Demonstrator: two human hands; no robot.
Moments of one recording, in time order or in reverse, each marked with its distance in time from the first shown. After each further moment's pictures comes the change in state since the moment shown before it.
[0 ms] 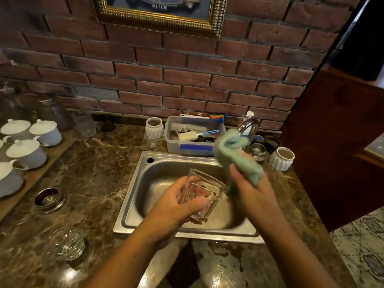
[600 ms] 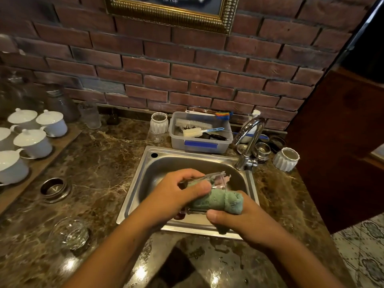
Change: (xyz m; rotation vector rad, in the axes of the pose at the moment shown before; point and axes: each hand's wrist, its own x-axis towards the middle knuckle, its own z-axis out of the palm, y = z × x) left_hand 0.001 0.027 -0.011 0.355 -0.028 0.045; right_hand -0.016 0.016 0.004 0.066 -0.573 0.134
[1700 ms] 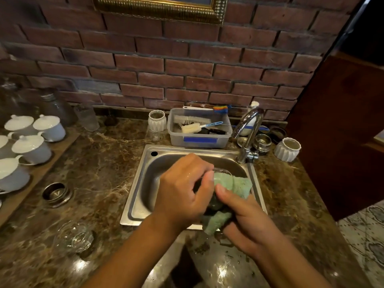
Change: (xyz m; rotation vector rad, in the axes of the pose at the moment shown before) left_hand 0.011 -0.004 0.027 0.644 0.461 0.838; right_hand 0.000 0.000 0.030 0.899 0.325 0.083
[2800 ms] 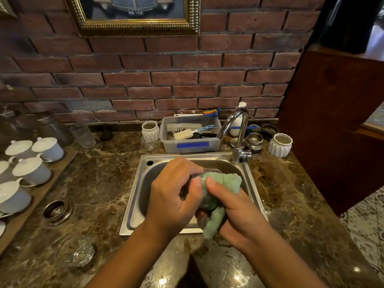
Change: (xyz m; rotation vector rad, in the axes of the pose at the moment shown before) left_hand 0.003 0.023 0.003 -0.023 -0.075 0.018; right_hand -0.011 -0.011 -0.002 -0.027 0.069 -0.050
